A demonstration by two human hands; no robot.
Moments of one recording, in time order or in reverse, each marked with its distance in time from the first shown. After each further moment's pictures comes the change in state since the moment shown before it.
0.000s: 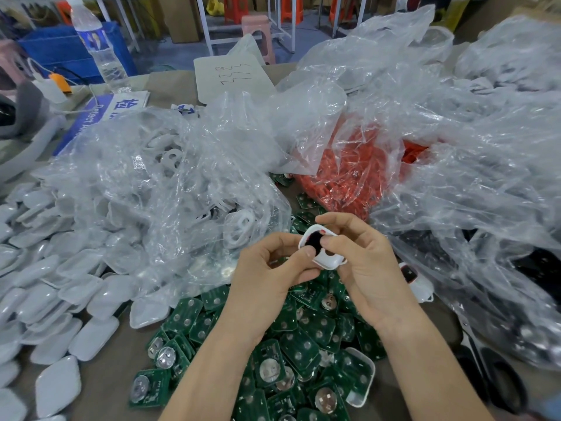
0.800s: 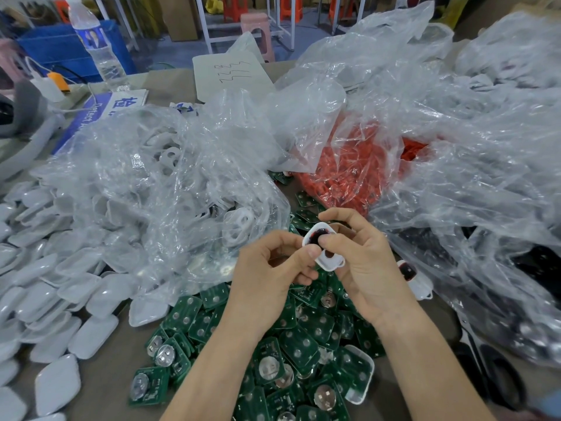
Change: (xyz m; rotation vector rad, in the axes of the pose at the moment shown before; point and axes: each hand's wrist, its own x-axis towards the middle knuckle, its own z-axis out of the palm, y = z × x) left_hand 0.002 -0.004 0.001 0.108 -0.002 0.115; right_hand 0.000 -0.001 0.001 0.085 -0.011 0.005
